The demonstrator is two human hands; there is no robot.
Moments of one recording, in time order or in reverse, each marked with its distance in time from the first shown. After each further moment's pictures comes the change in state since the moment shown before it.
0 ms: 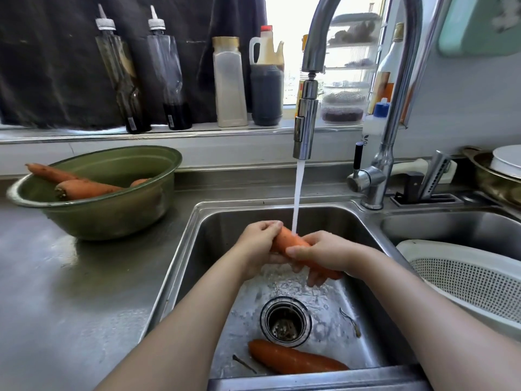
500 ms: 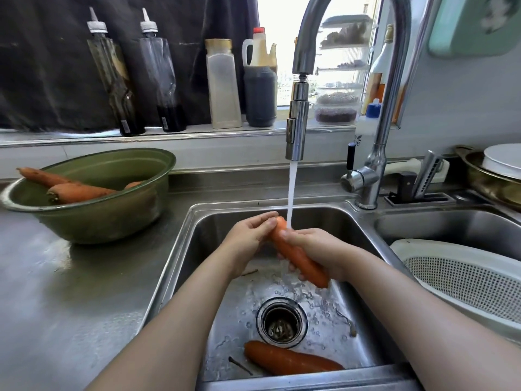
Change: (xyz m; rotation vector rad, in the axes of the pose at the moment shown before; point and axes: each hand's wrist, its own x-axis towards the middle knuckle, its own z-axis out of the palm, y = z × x) left_hand 0.003 0.001 -0.016 0.112 -0.068 0.162; right_hand 0.000 -0.006 0.011 0.379 0.017 -0.014
